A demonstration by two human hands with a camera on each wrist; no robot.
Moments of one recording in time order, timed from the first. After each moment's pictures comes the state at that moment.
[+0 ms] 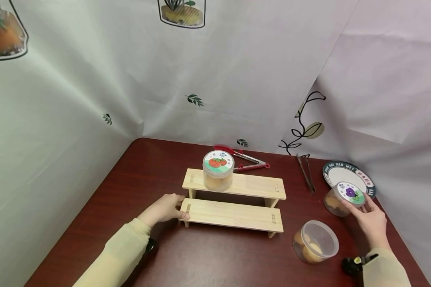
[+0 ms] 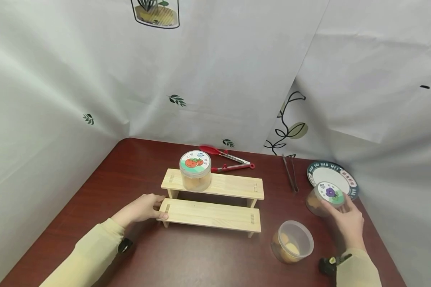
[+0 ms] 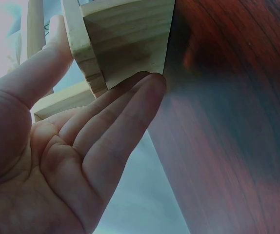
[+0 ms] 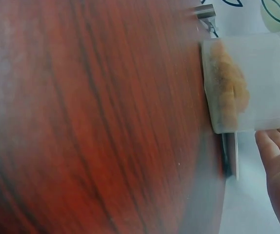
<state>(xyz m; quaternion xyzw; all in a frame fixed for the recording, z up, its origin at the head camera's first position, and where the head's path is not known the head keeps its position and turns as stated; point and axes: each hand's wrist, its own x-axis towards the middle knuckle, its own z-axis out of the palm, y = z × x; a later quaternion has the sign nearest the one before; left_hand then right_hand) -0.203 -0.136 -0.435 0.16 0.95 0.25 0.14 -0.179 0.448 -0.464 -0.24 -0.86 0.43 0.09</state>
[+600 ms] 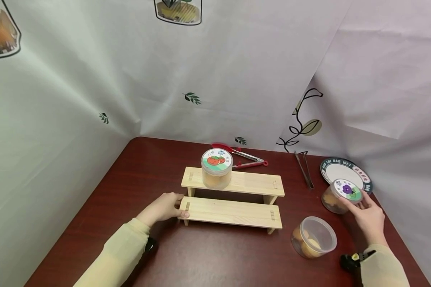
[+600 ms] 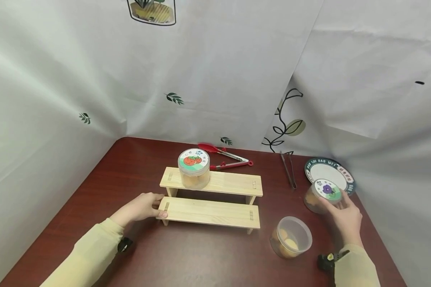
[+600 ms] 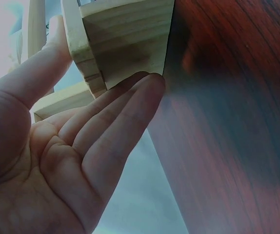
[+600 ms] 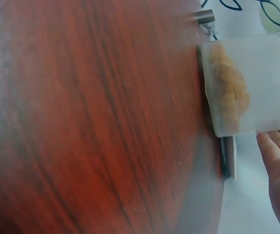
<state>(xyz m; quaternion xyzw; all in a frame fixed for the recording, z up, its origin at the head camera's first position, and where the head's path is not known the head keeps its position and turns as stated) -0.207 -0.137 -0.439 0.16 0.94 0.26 0.14 -0.175 0.443 -0.462 -0.25 -0.87 0.42 0.10</state>
